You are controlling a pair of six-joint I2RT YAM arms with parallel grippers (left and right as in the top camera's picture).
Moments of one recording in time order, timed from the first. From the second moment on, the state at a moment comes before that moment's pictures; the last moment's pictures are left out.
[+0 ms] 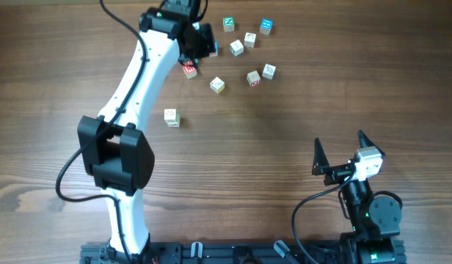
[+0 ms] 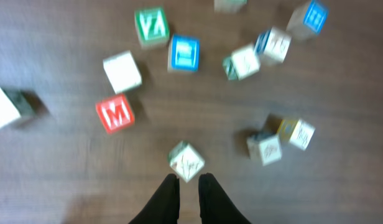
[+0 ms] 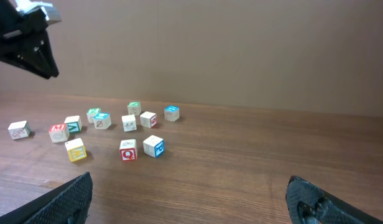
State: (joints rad) left arm -0.31 2.13 2.03 -1.00 0.05 -0.46; right arm 0.09 0.02 0.01 0.00 -0.09 -0.01
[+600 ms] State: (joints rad) left arm -0.27 2.29 2.05 -1.00 -0.09 -0.55; right arm 0.09 0.02 0.01 0.00 -0.09 -0.01
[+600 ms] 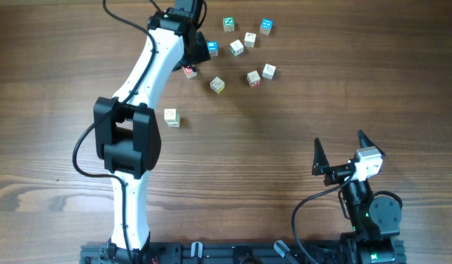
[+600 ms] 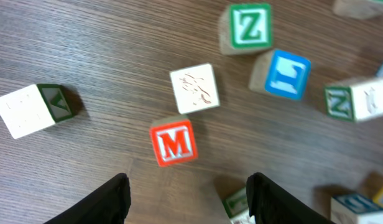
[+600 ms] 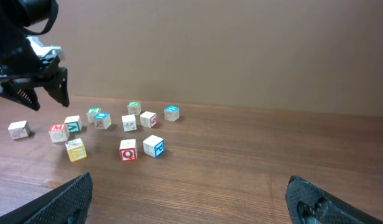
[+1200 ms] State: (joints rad) left arm -0.25 2.42 2.05 -0.95 -0.10 -0.58; right arm 0.09 0.02 0.01 0.00 -0.09 -0.01
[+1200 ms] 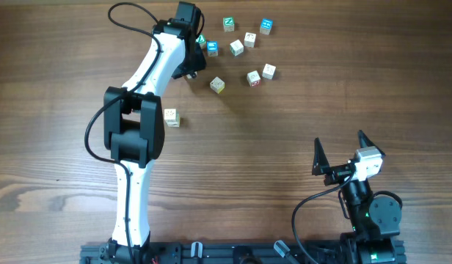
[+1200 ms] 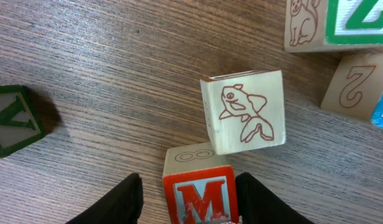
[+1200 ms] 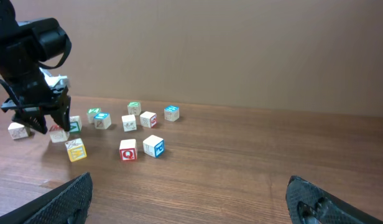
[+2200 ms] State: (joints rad) left arm -0.25 1.88 2.05 -1.34 -0.10 -0.51; right arm 0.09 0.02 0.01 0.00 -0.09 -0.01
